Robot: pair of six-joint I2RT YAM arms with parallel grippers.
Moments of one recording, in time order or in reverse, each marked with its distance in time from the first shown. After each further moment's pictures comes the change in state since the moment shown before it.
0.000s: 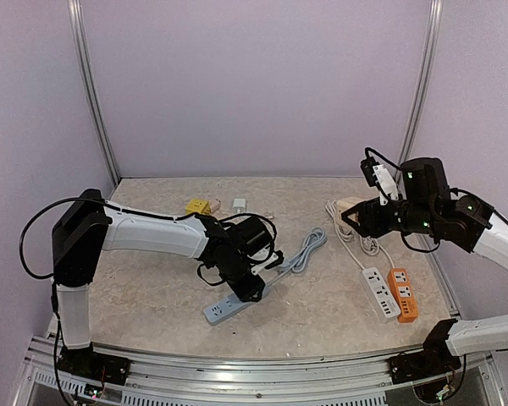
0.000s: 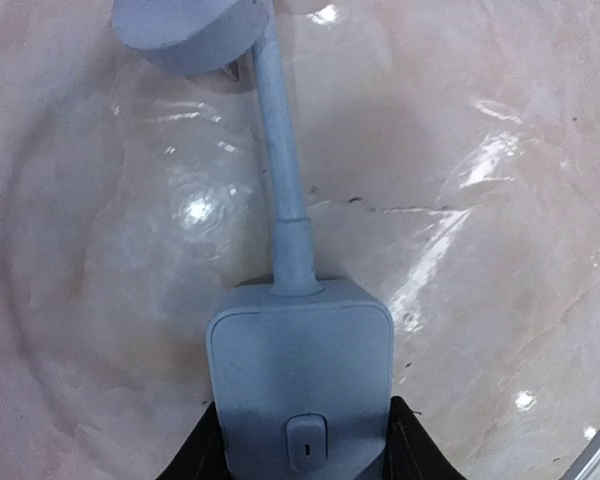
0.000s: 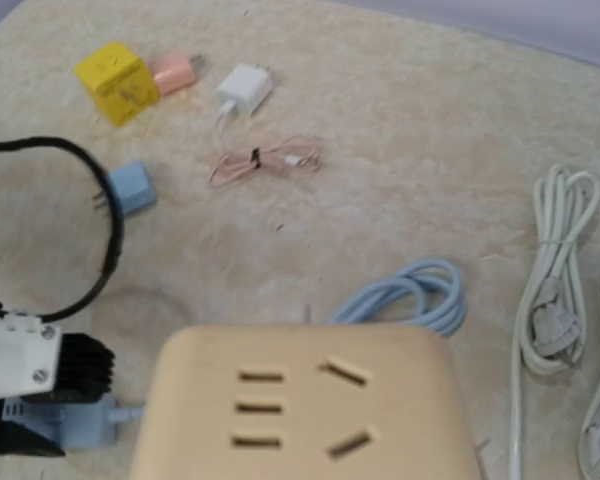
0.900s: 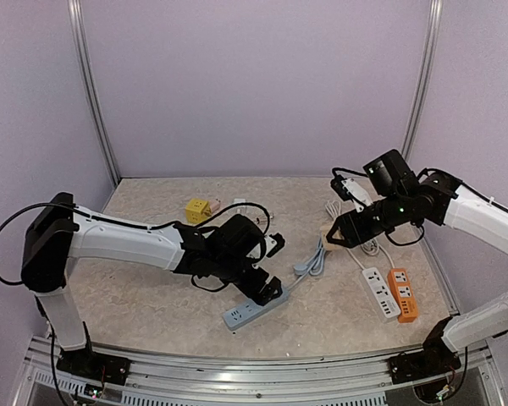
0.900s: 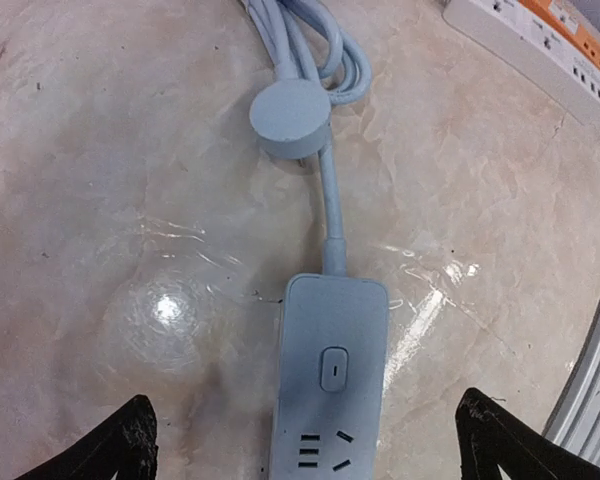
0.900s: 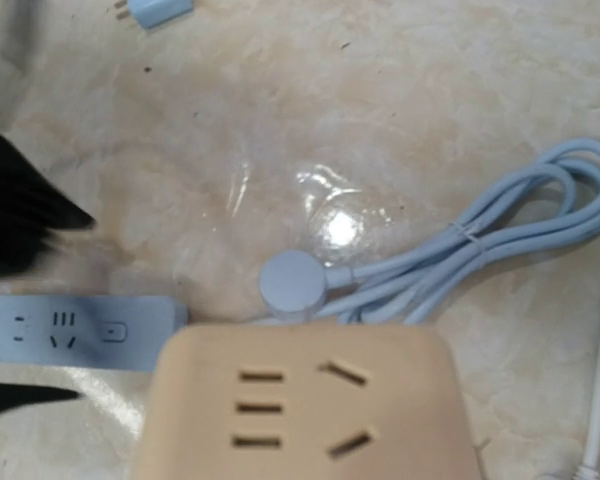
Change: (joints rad) left arm -0.062 -0.114 -0.146 0.301 -0.046 -0.173; right arm 0.000 0.240 0.165 -0.252 -0.154 -0.035
